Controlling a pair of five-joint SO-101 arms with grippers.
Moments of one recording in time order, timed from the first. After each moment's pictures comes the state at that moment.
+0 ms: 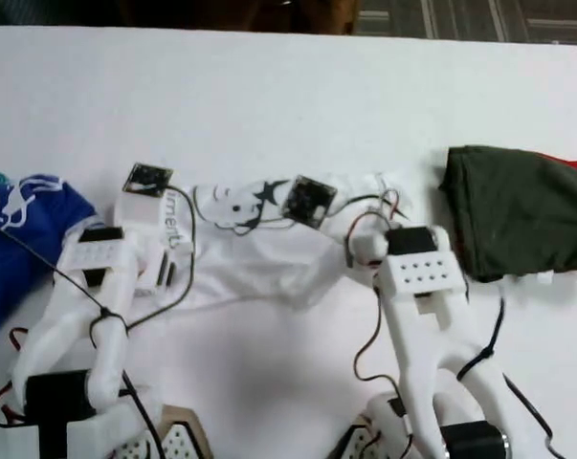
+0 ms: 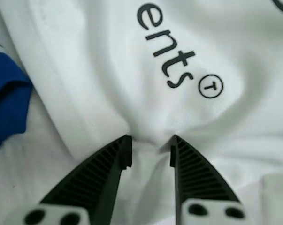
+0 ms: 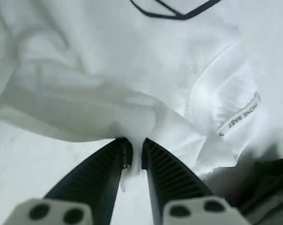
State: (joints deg) left arm -14.0 -14.2 51.9 49.1 -14.0; right arm -11.2 -27.0 45.9 55.3 58.0
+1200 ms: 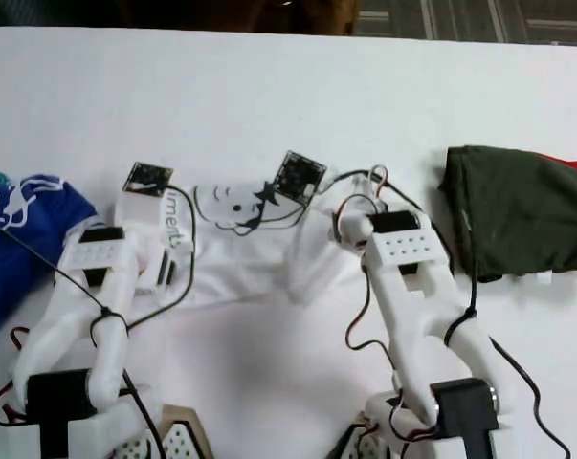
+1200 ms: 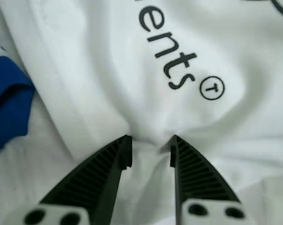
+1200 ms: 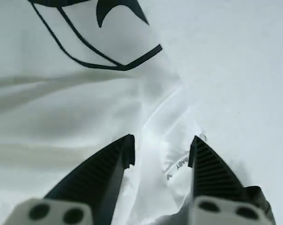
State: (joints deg) left arm -14.0 -14.2 52.0 48.3 -14.0; right arm -11.5 -14.6 41.1 36.7 57.8
